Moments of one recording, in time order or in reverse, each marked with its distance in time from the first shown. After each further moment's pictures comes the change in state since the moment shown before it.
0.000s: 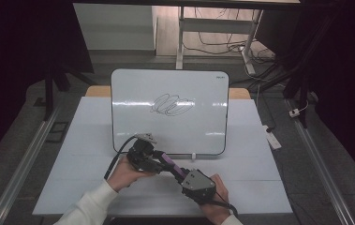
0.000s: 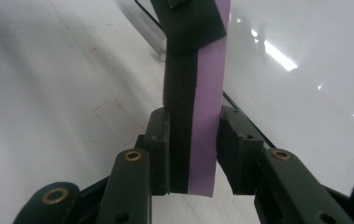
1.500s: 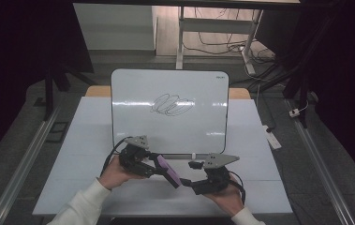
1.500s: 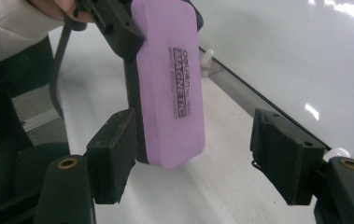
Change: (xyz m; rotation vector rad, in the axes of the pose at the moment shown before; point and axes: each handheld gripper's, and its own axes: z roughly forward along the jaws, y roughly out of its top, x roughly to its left) left arm -0.002 -0.011 -0.020 -0.012 -0.054 0.192; right arm -0.059 -0.009 -0.010 -0.072 0.388 0.303
